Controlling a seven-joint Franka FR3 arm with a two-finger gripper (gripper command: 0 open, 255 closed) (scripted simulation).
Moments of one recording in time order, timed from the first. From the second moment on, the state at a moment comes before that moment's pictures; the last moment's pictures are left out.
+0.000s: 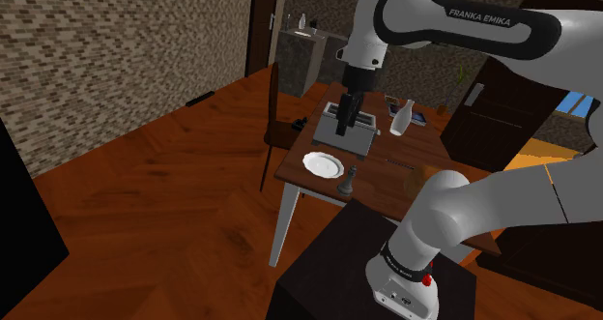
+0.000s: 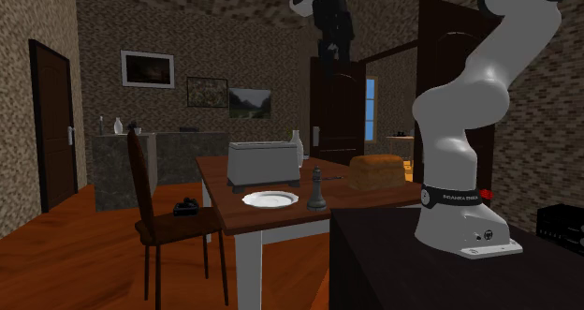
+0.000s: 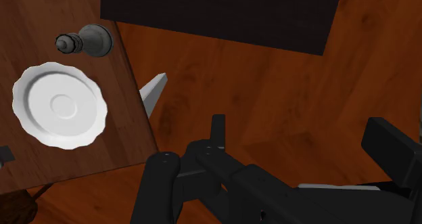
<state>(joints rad) -0.02 -0.76 0.03 -2.39 0.10 1.51 -0.16</state>
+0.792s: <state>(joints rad) -0.12 -0.79 -0.11 -2.64 -0.05 1.78 -0.33</state>
